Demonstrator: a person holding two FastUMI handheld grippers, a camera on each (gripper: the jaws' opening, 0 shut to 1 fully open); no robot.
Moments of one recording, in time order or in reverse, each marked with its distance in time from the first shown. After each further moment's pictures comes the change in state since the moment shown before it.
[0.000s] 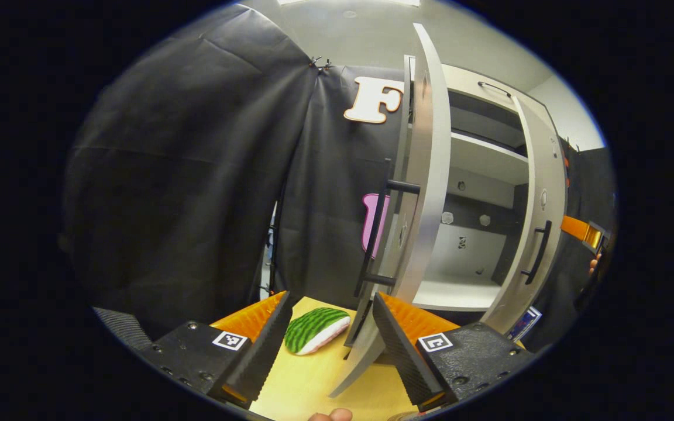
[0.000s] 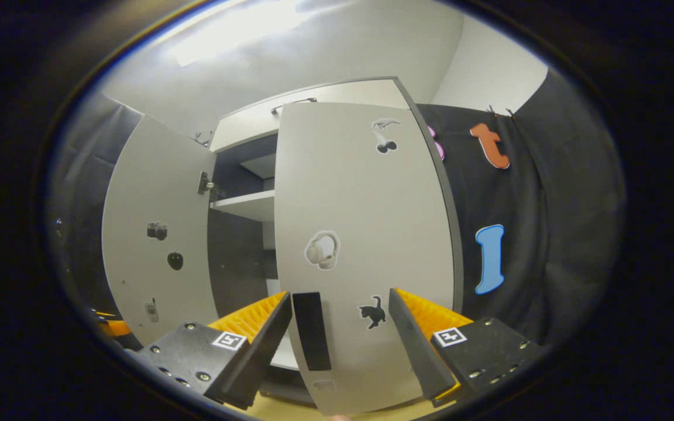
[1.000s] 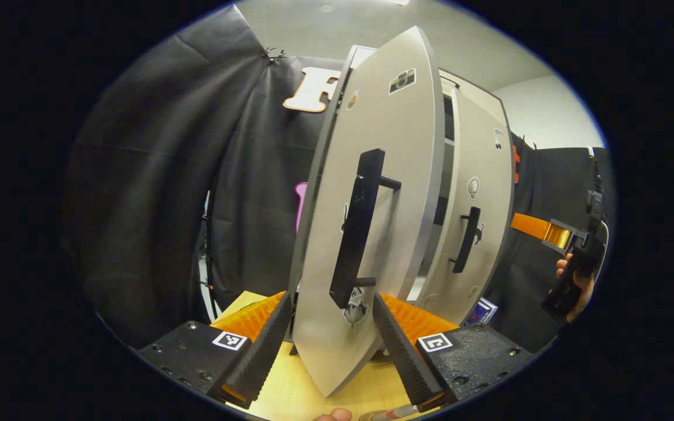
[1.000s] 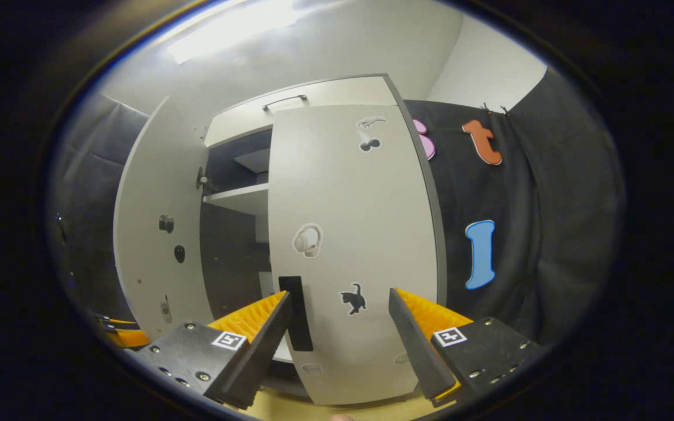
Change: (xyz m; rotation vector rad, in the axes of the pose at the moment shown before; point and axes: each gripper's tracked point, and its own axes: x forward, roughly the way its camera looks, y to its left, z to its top) left arm 0.005 -0.106 -0.022 0.021 0.044 -0.282; right arm -0.016 -0.029 -0.008 -0.007 0.031 -0.032
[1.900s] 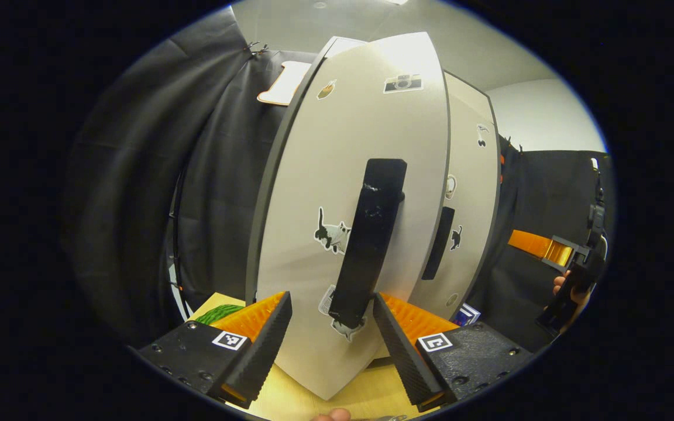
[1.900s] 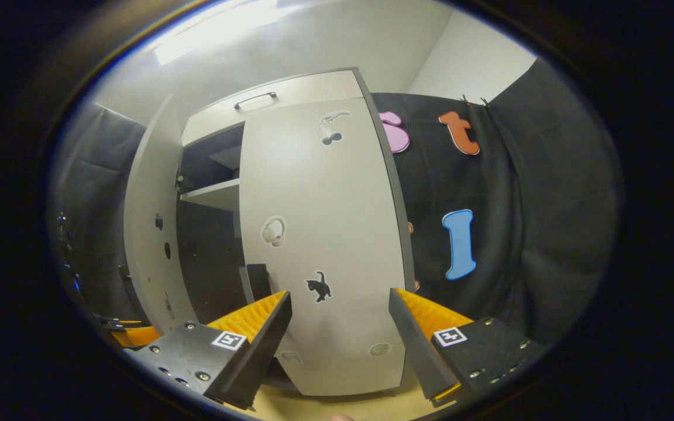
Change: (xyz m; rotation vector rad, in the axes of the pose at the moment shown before) left arm 0.044 -0.048 0.005 -0.009 -0.006 -0.086; right arm -0.012 -0.045 -0.010 0.031 0.029 -0.077
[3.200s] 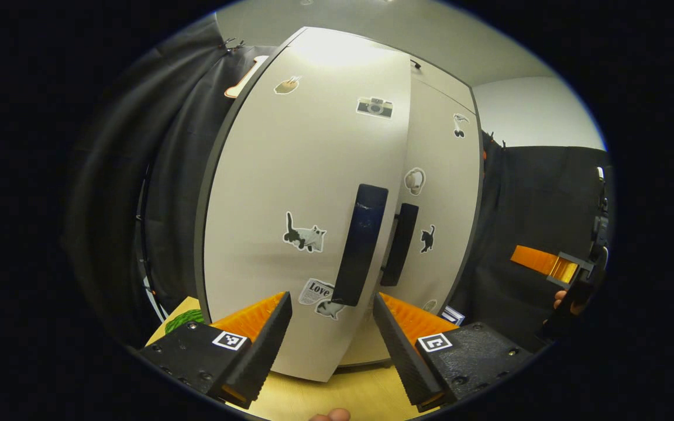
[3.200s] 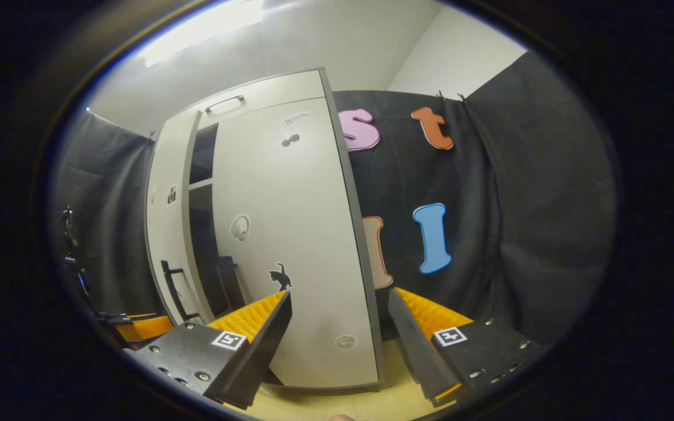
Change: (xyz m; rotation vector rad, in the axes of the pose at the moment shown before) left arm 0.008 -0.030 0.003 0.006 0.011 -0.091; right arm -0.018 -0.054 -0.001 0.018 0.021 -0.071
